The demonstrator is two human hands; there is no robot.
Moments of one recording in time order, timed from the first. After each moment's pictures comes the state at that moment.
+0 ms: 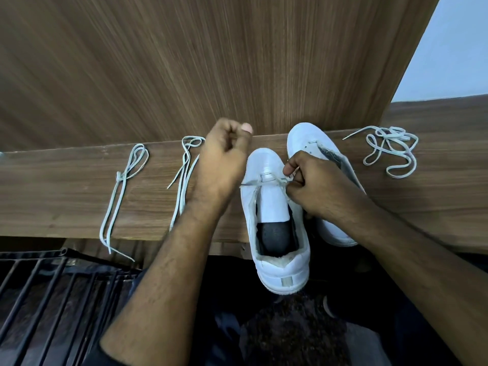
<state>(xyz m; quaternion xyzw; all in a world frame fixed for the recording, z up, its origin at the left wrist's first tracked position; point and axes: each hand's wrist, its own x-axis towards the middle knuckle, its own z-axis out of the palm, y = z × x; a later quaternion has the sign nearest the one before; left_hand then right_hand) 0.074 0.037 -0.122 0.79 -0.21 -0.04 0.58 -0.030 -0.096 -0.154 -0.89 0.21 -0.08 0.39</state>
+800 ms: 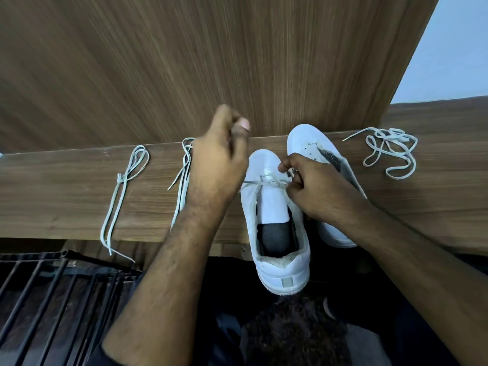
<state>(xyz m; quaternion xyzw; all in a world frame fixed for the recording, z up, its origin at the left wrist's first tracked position) 0.072 0.045 -0.111 0.82 -0.32 0.10 0.47 -0.033 -0.093 -0.150 -0.90 0.20 -0.07 0.38</state>
